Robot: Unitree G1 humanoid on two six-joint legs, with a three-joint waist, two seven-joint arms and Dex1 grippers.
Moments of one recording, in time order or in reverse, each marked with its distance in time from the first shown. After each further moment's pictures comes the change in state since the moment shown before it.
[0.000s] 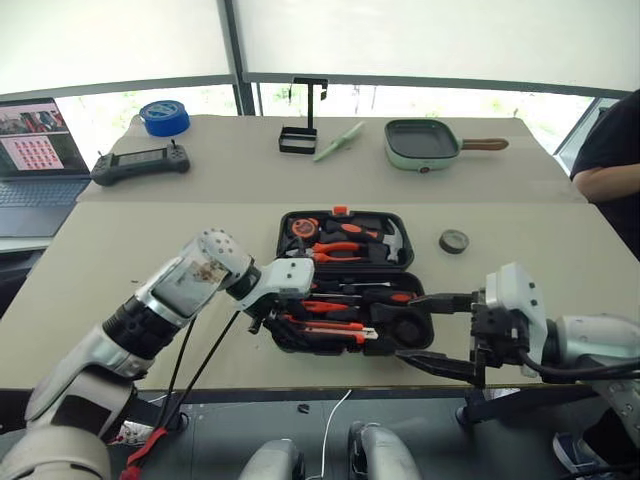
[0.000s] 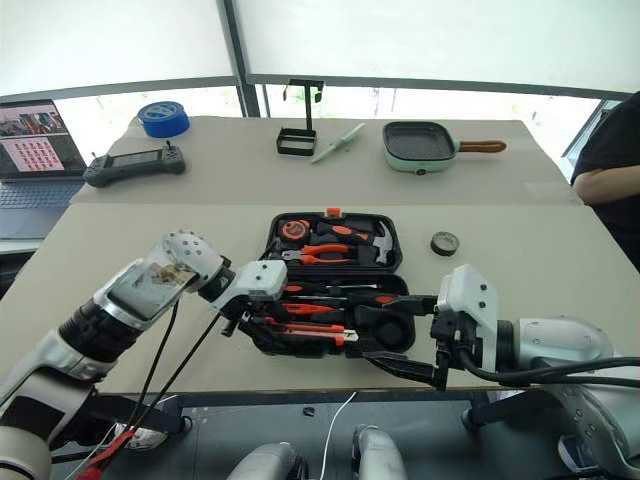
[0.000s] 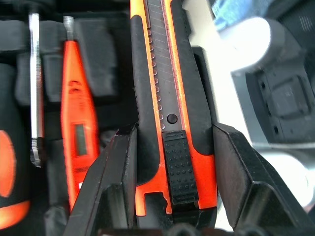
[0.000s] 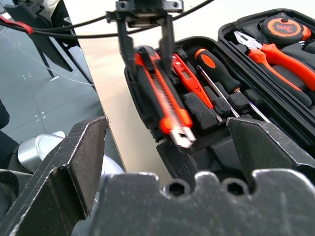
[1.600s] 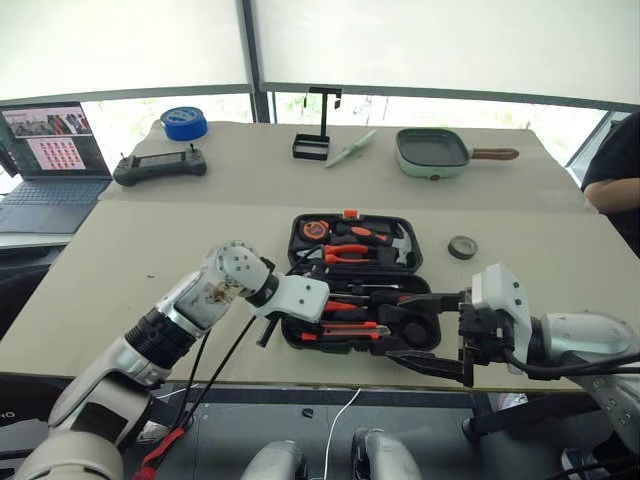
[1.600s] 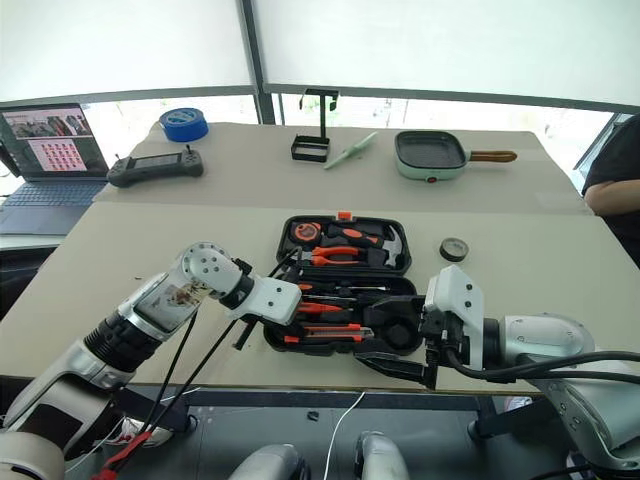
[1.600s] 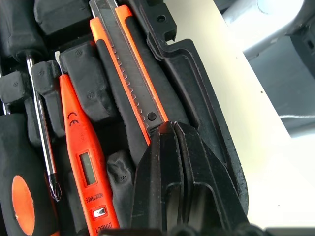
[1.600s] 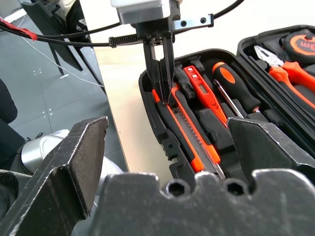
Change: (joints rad) left arm 0.059 -0.078 0.019 0.063 0.148 -0.351 0.040; right arm -0.015 0.007 0.073 0.033 -0.043 -0.030 0.002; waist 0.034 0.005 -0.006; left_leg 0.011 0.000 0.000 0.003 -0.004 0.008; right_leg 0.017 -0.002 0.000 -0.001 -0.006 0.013
